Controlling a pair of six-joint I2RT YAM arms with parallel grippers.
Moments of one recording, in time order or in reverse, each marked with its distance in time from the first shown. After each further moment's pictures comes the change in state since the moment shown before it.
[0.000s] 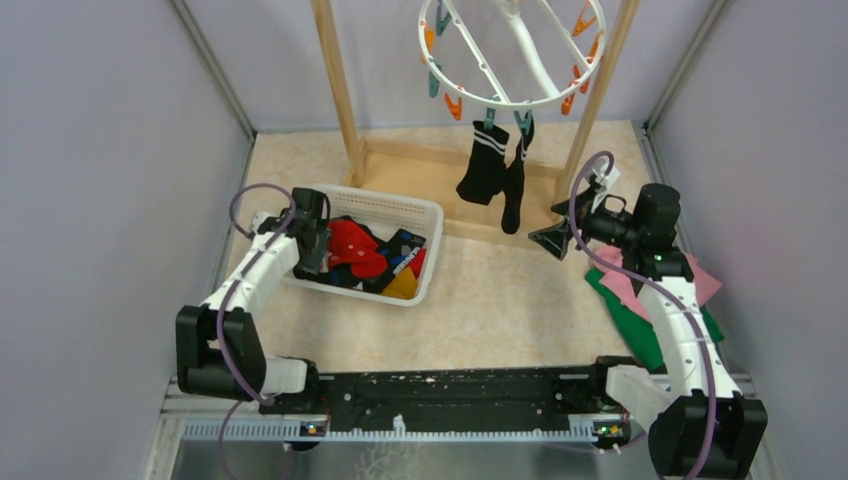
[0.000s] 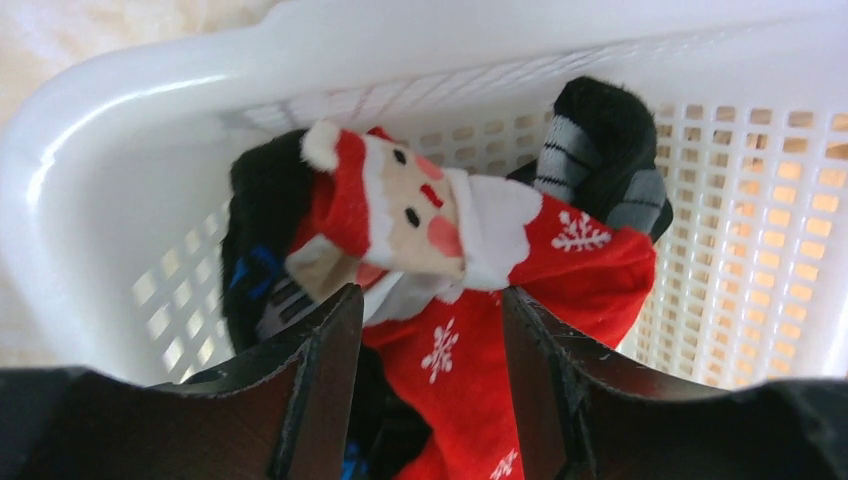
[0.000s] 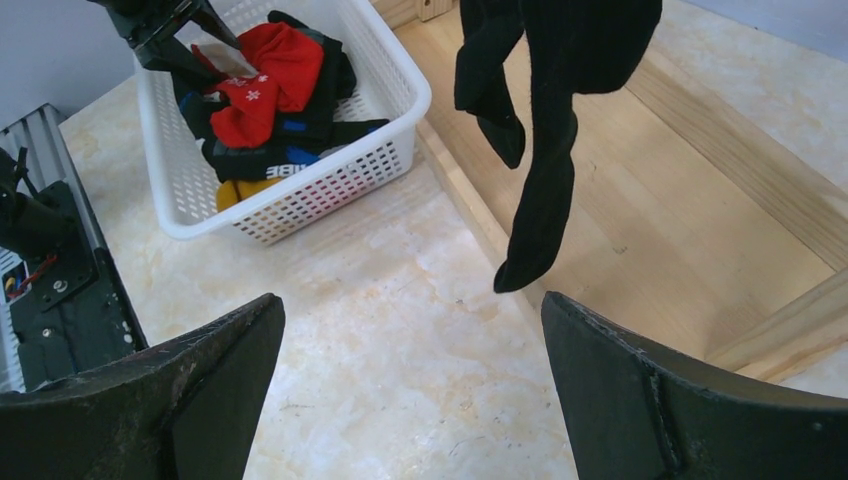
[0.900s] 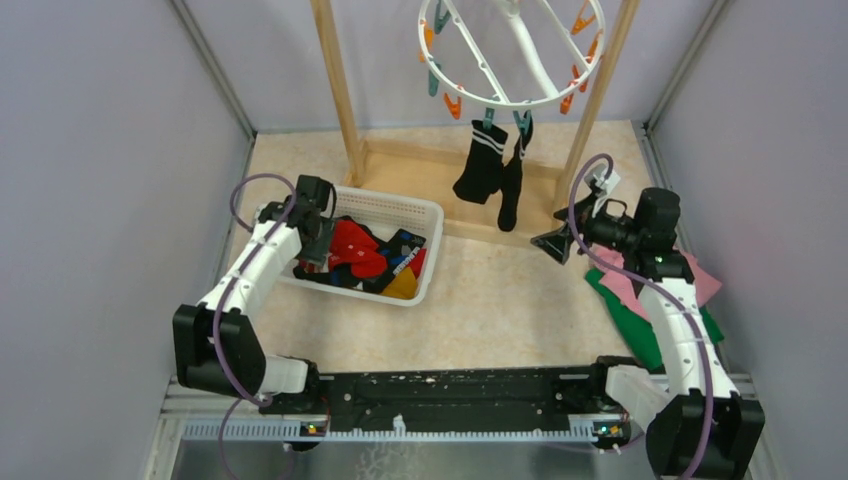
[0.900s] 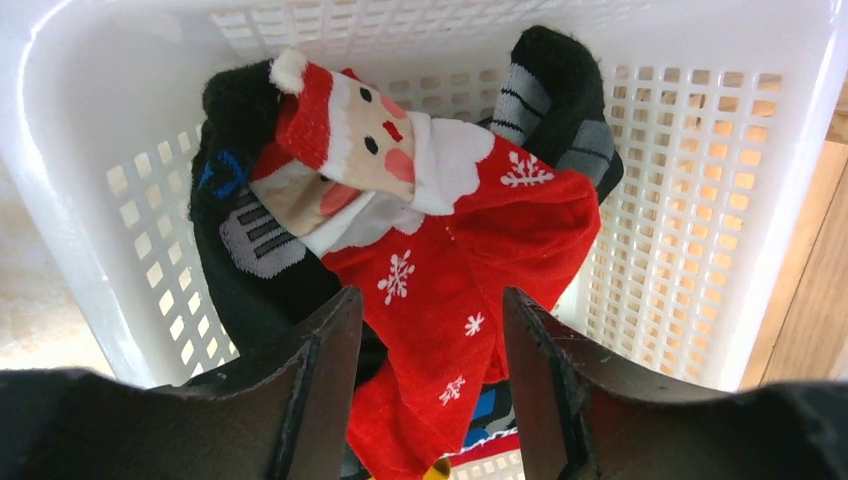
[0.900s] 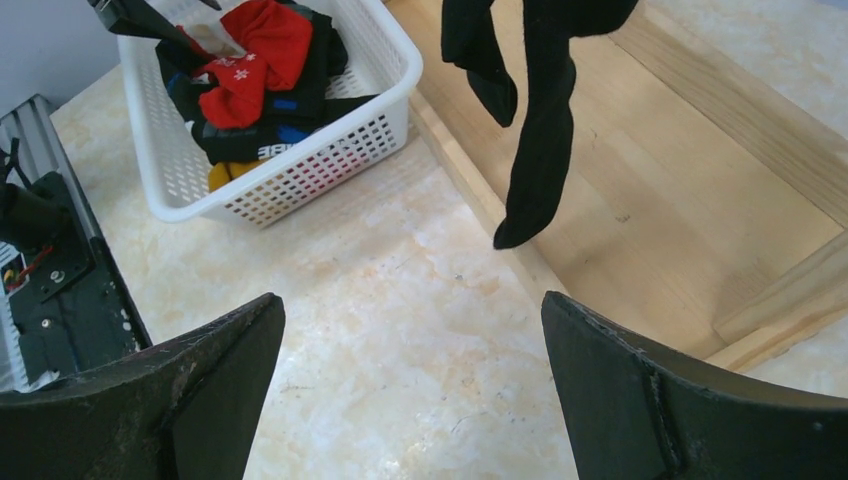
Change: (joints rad) left arm -0.050 0.047 0.146 -0.142 0.008 -0.103; right arm -0.031 -0.038 -0.037 -0.042 0.006 -0.025
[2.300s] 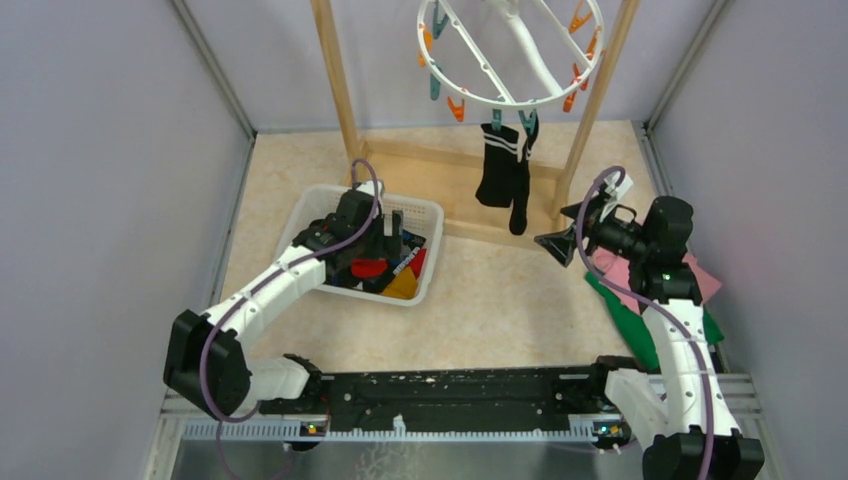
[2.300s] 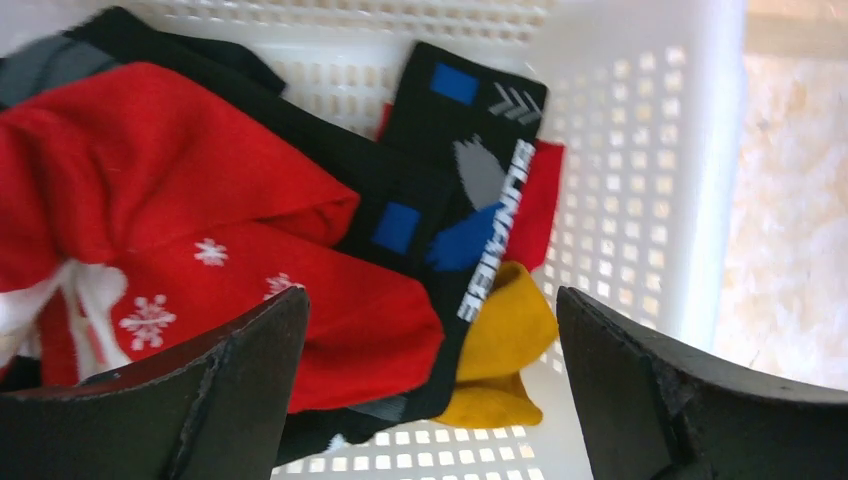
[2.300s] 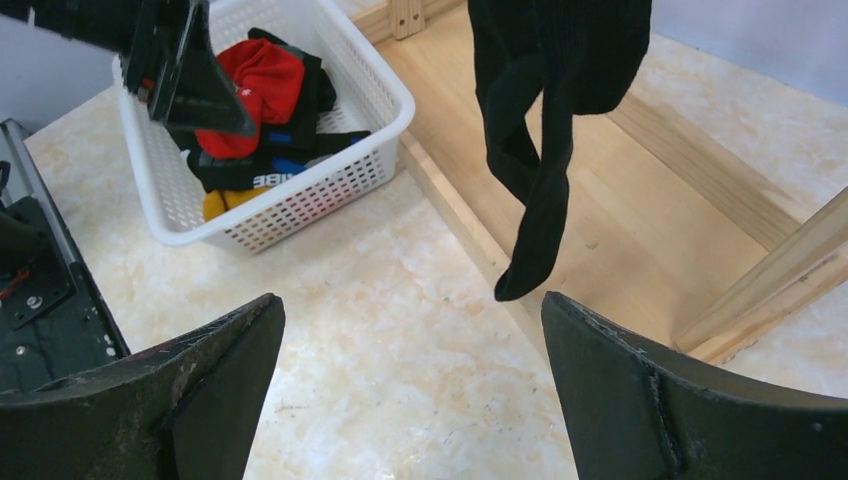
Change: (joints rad) left arm -0.359 -0.104 -0.169 0.453 0.262 1.121; right arm 0.000 -0.103 0.010 0.011 0.038 0.047
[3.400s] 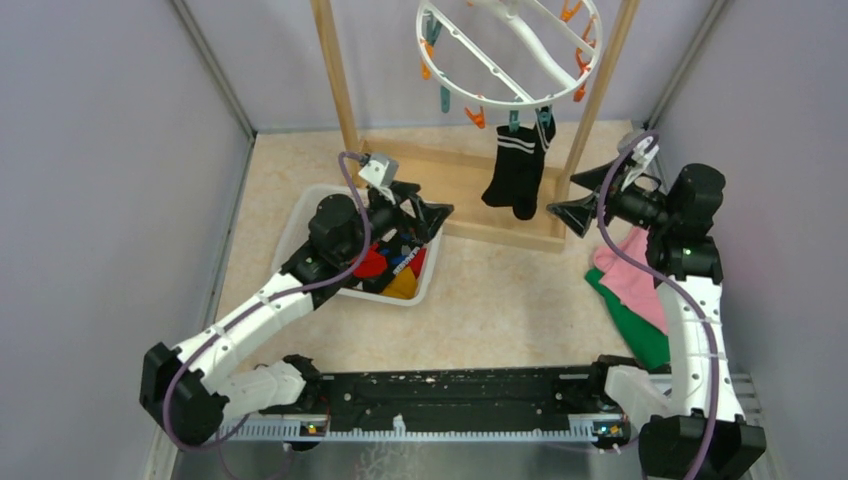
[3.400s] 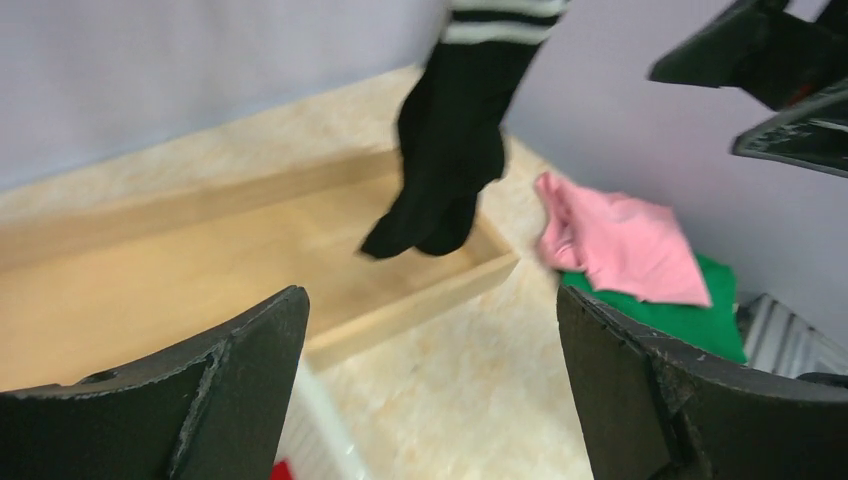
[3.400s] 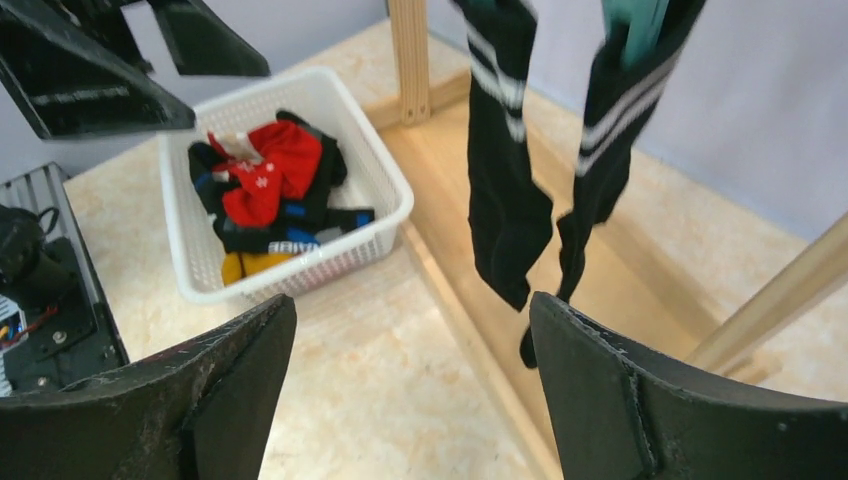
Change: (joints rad) left arm -0.158 -0.123 -0.008 0.756 0.285 0.079; right arm -0.069 0.129 0.274 0.025 -0.133 0.059
